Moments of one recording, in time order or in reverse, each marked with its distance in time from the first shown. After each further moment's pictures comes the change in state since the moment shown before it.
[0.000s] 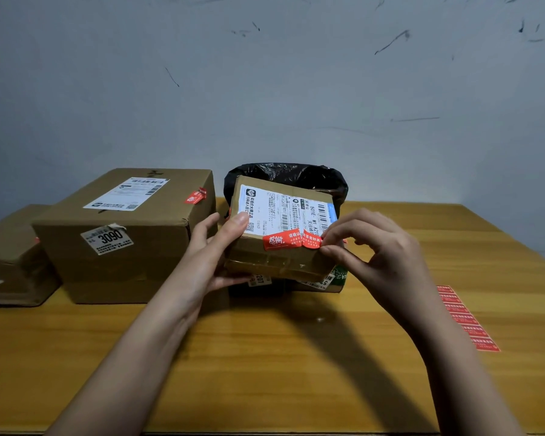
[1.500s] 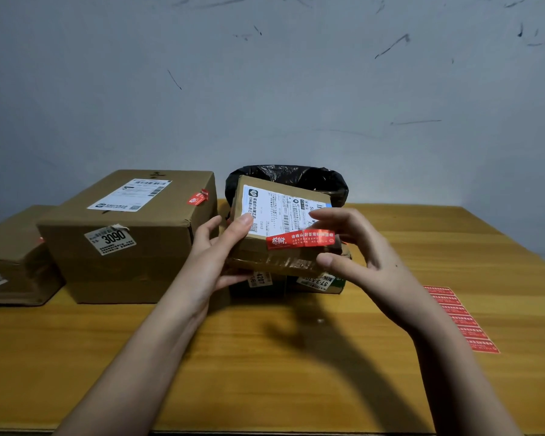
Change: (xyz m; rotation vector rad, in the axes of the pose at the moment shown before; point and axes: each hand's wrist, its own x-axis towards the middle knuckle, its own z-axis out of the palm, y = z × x) left_hand 0.000 -0.002 0.005 0.000 0.073 0.007; right_hand 0.000 -0.021 -0.004 0.564 -0.234 0.356
